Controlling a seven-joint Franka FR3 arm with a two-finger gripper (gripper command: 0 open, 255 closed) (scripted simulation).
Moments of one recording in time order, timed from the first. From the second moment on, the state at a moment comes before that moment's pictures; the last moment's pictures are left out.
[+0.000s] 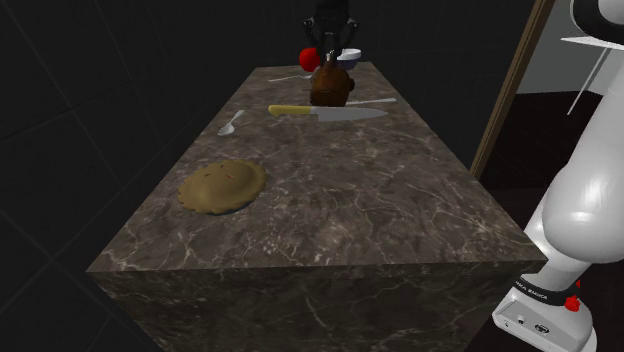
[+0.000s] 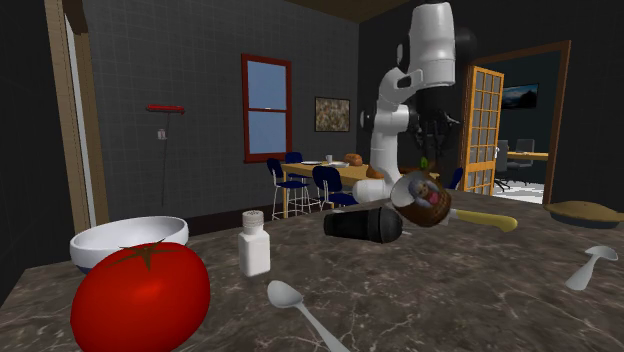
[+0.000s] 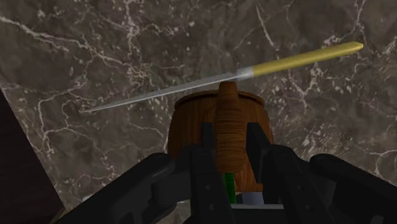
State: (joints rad) arm 0.06 0.05 0.09 -1.36 0.07 1.45 1.13
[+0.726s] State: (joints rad) arm 0.21 0.08 0.21 -1.33 0.05 1.46 1.40
